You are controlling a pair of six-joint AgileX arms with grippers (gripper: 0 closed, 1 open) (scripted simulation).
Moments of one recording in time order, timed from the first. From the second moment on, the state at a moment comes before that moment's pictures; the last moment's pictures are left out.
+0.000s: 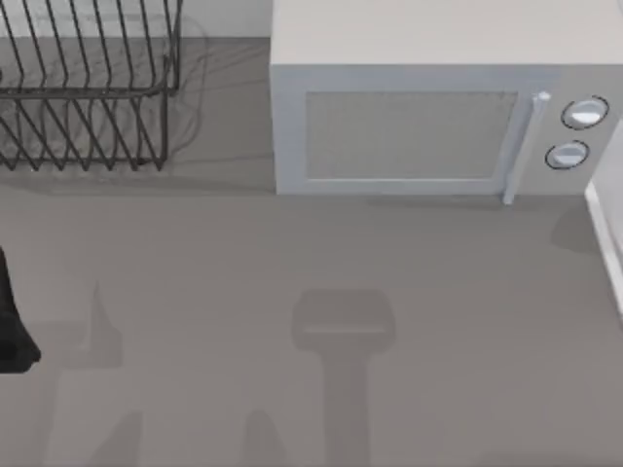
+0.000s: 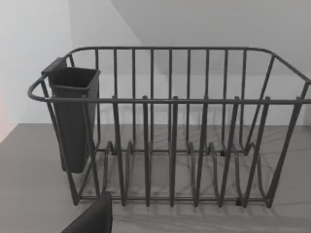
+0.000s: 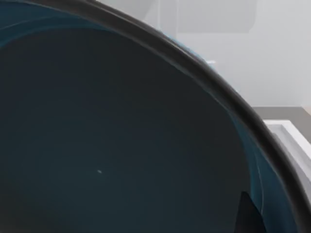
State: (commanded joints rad) left arm 0.00 0.00 0.00 0.00 0.00 0.00; right arm -0.53 2.22 0.49 1.73 -0.49 0.01
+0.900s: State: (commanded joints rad) left arm 0.00 0.00 0.00 0.00 0.00 0.00; right arm -0.53 2.22 0.49 1.73 -0.49 0.01
